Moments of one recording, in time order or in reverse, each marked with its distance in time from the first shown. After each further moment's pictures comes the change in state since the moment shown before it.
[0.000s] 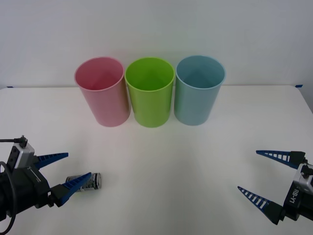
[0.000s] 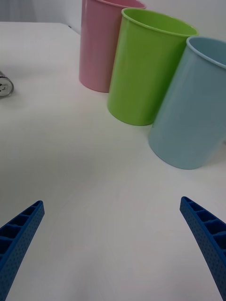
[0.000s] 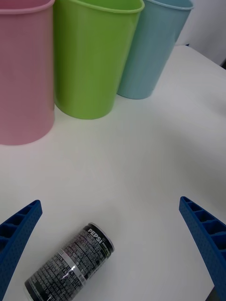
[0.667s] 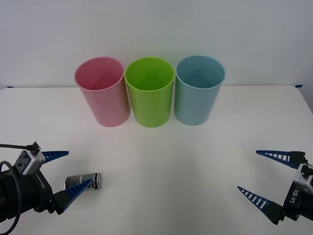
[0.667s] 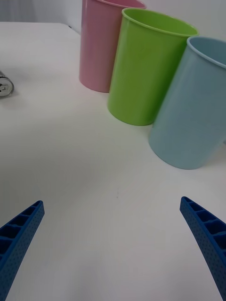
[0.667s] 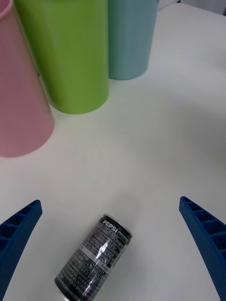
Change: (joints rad) right arm 0.000 0.000 0.000 0.000 0.000 0.000 0.000; left arm 0.089 0.413 -0.229 -0.087 -0.034 0.419 -0.025
